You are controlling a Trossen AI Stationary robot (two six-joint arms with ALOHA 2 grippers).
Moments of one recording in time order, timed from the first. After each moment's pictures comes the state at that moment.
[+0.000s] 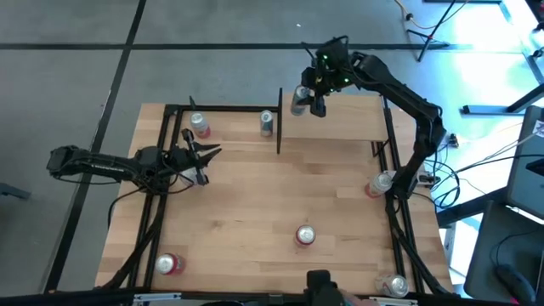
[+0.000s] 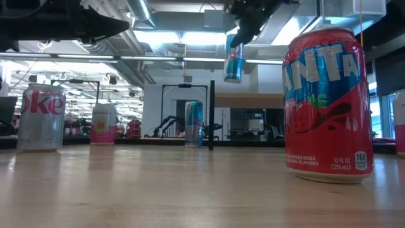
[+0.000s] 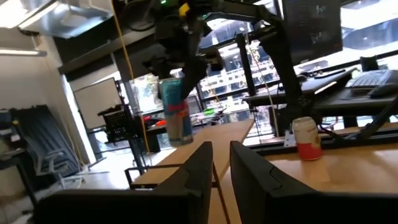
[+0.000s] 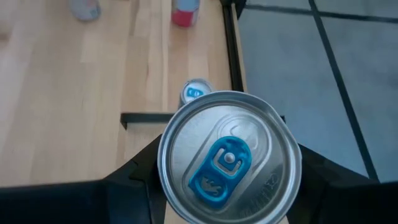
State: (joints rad) left arm 0.01 0.55 0.15 0.64 -0.35 0.35; right arm -0.62 1.78 1.94 -1.00 -0.30 -0.57
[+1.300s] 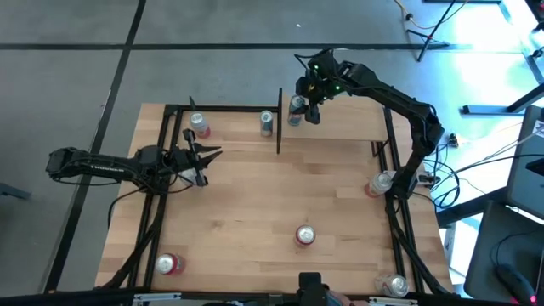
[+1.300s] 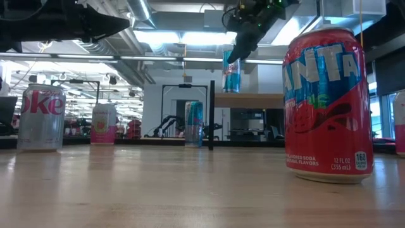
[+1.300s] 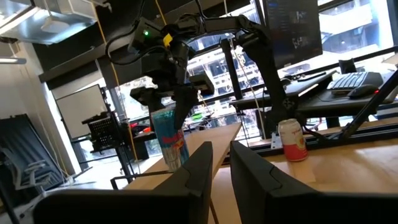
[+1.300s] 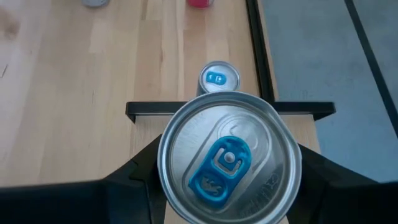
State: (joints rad) left arm 0.04 0.55 0.15 0.64 -0.27 0.34; right arm -0.61 1.81 1.78 -0.90 -0.33 -0.53
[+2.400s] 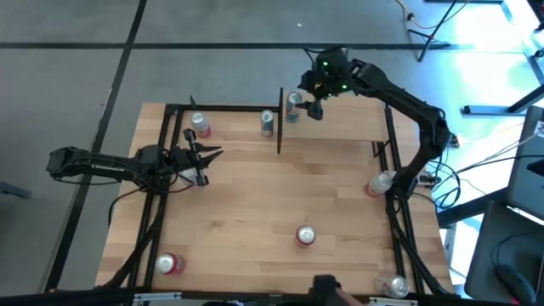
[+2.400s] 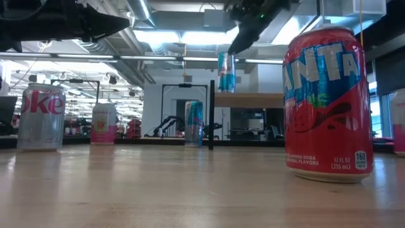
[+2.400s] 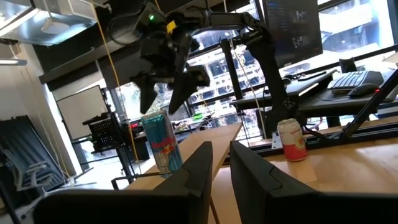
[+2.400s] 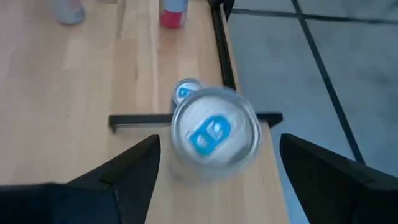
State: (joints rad) left arm 0.04 0.55 0.15 0.64 -0.27 0.35; right arm -0.61 1.68 1.77 -0.87 -0.25 -0.51
